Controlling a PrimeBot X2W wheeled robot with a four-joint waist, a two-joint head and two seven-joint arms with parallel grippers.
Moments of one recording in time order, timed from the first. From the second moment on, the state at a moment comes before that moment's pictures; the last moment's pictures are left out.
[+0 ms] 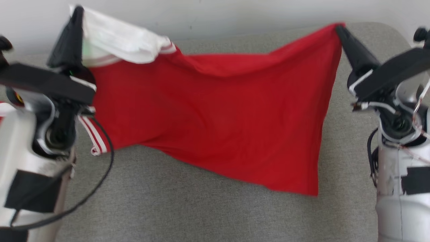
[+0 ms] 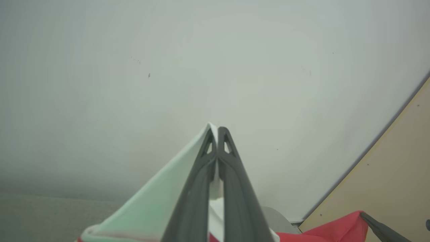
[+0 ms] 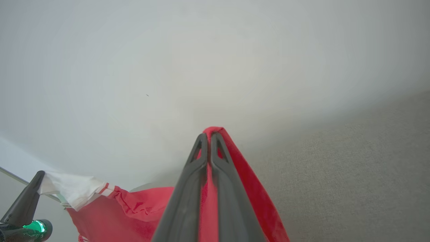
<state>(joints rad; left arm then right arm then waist) -0.78 0.31 -0.21 0.29 -0.99 -0.12 -0.02 -0.69 -0.05 -0.14 0.15 0.66 0.13 0.55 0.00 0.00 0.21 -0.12</state>
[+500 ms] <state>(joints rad) -1.35 0.42 -0.17 0.27 -0.89 -0.09 0.03 -1.26 -0.05 -0.19 0.33 0.64 0.13 0.44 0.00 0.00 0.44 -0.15</state>
